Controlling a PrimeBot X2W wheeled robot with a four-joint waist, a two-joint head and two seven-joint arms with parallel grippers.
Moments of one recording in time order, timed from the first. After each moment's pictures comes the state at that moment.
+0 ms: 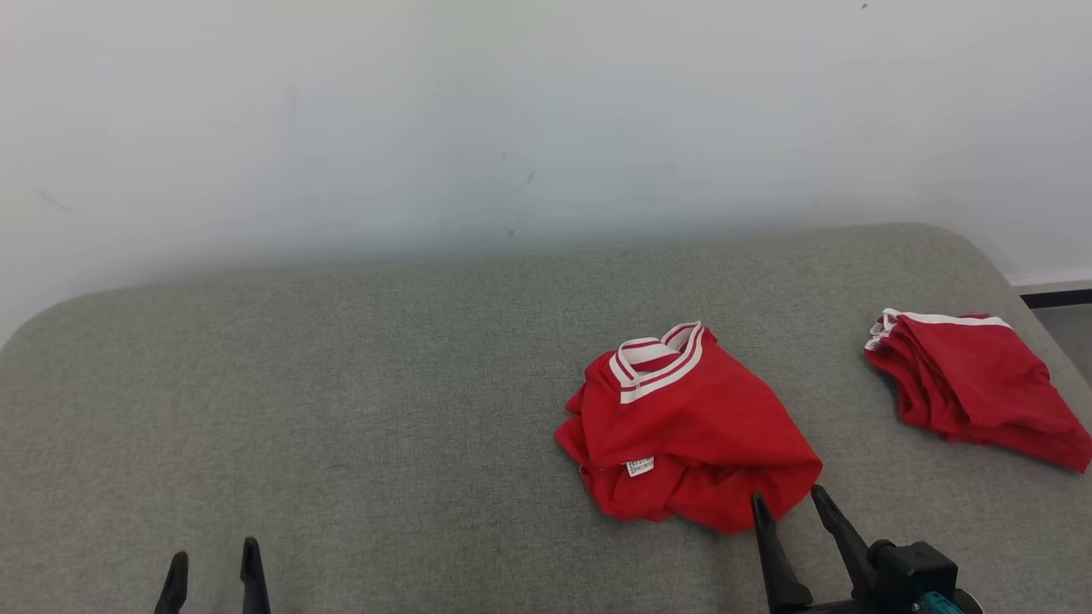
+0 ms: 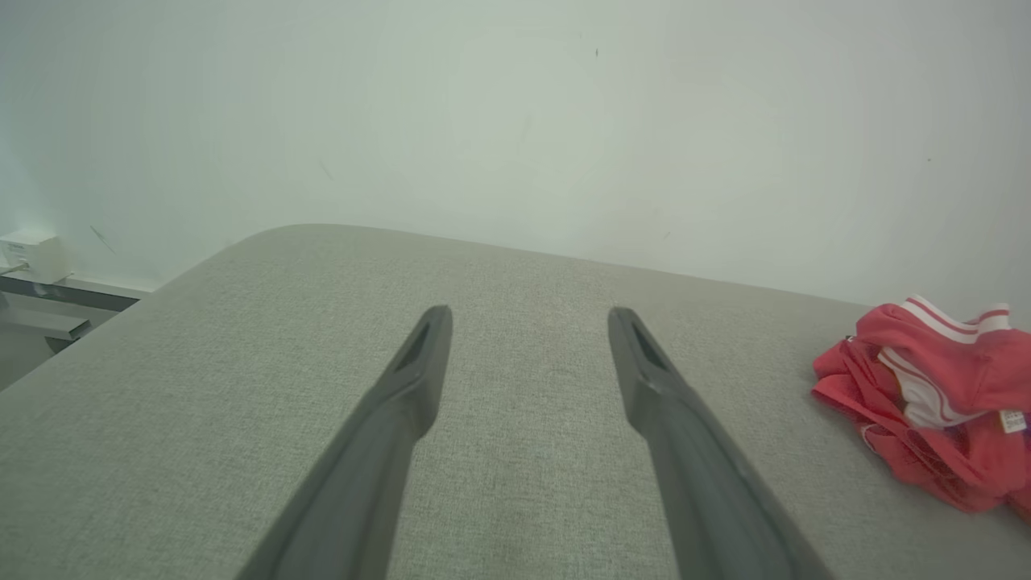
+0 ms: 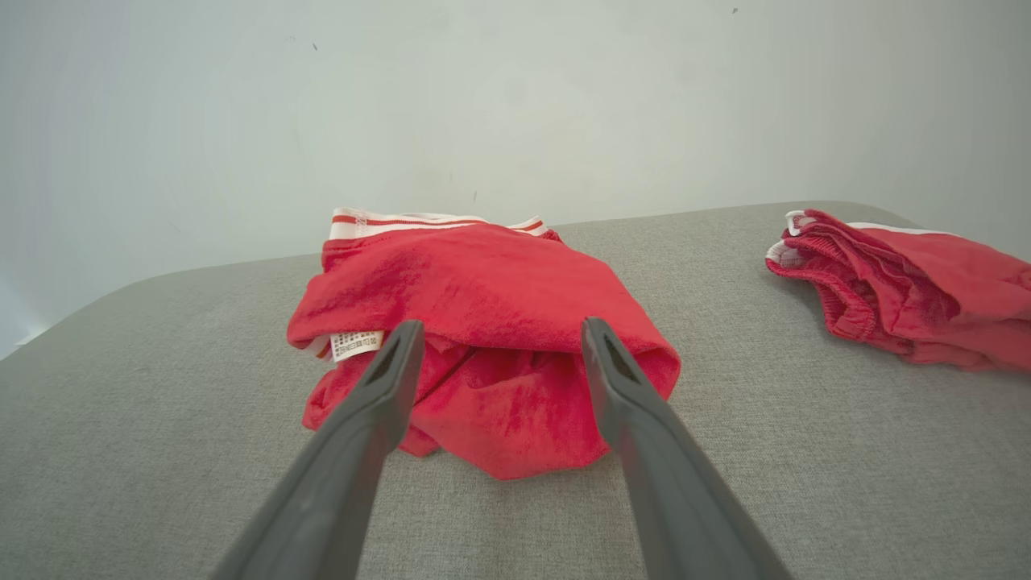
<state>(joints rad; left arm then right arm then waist) 0.14 0.09 0.06 0.09 -0.25 0.00 -0.26 -0.02 -0.05 0.12 0.30 0.19 0.13 -0.20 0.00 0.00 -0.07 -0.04</state>
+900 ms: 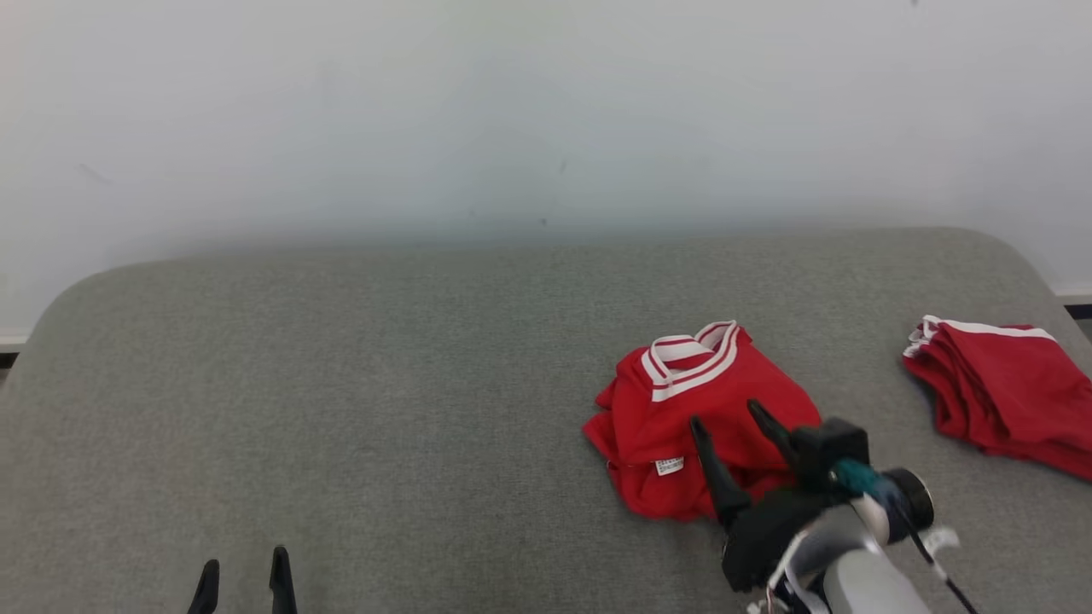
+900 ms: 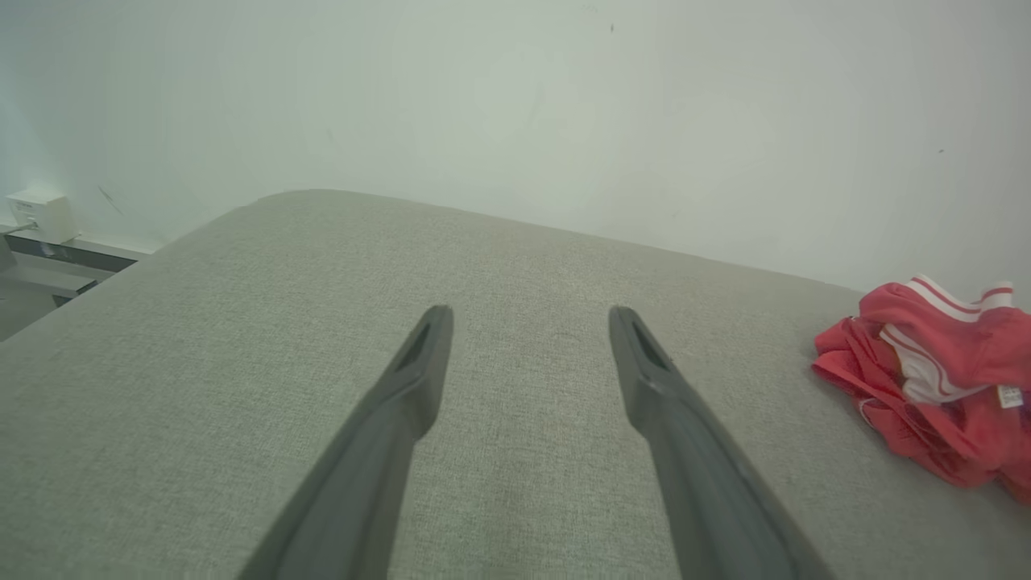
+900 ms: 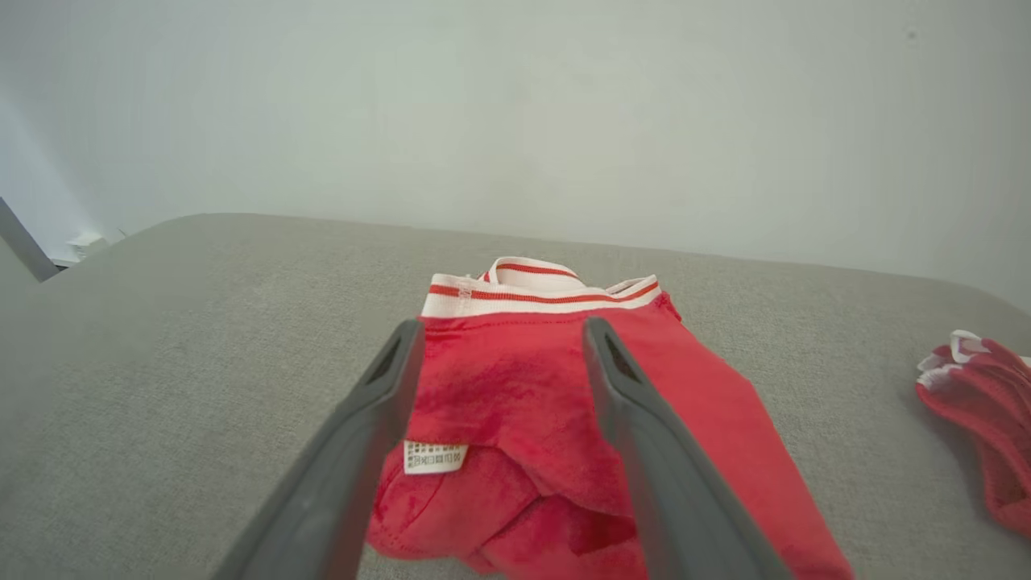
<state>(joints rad) 0.15 0.06 0.05 0.09 -0.24 -0.03 -0.26 -0.26 -0.05 0.20 0.42 0.13 0.13 -0.04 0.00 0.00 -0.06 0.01</state>
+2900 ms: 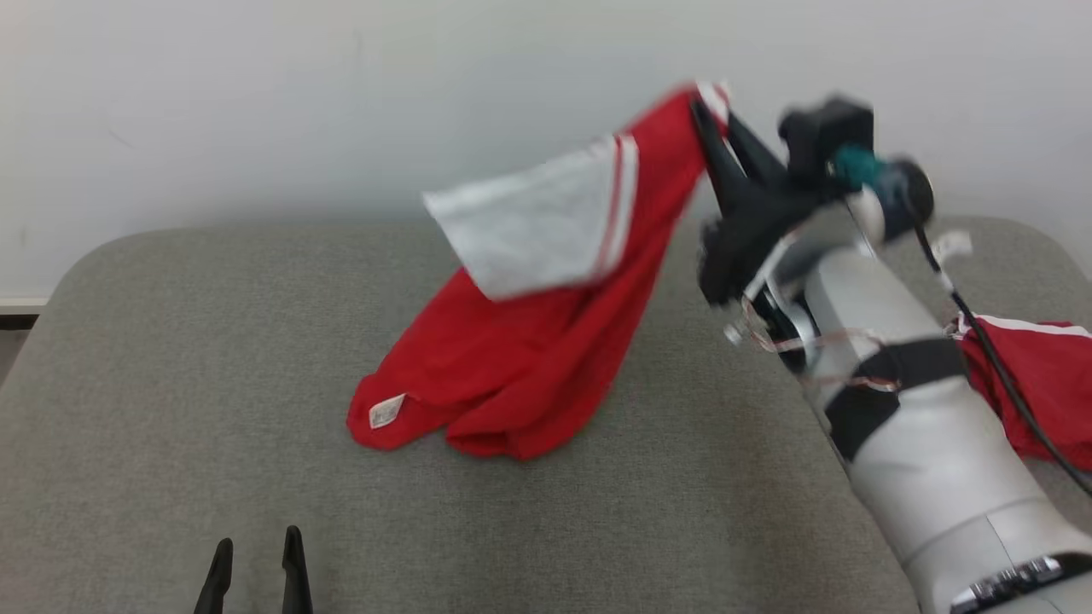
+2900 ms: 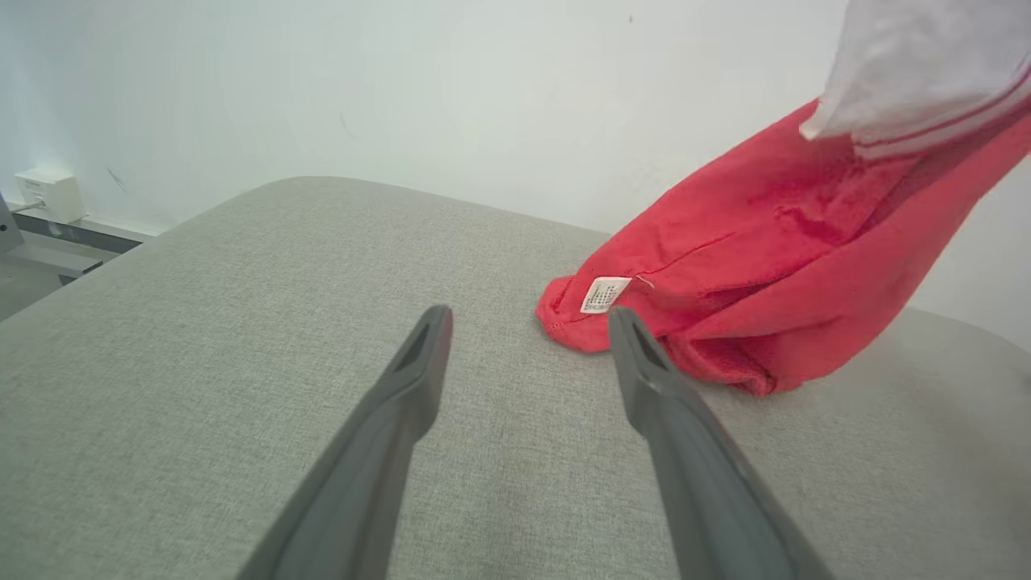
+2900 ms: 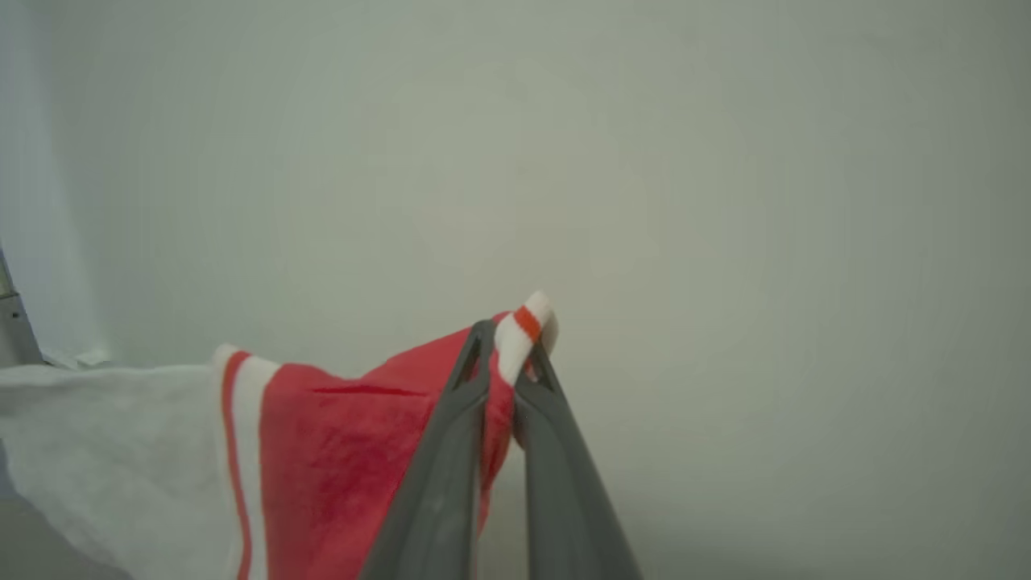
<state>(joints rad) 0.11 0.05 0.02 0.11 -0.26 -0.02 -0.26 -1.01 -0.06 0.34 0.90 0.25 0.13 -0.15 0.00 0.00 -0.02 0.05</state>
